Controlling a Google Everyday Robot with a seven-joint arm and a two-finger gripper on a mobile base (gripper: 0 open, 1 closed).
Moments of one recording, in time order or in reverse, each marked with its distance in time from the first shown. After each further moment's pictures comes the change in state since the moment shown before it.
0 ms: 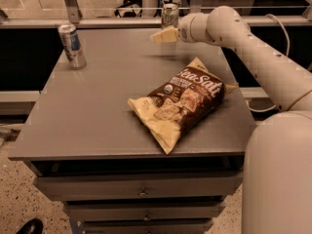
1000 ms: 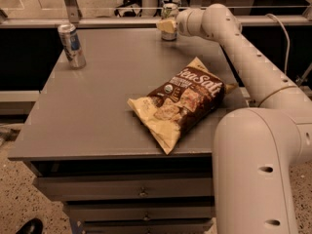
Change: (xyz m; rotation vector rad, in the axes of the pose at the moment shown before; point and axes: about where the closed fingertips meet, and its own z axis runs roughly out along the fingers) arm -0.014 -0.034 0.045 0.032 -0.056 0.009
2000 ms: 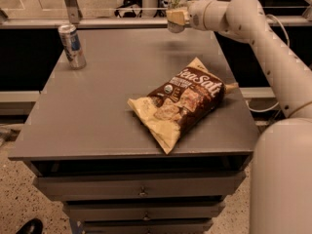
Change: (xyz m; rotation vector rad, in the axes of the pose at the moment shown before) arm -0.039 0.011 -0.069 -0.098 -0.106 0.005
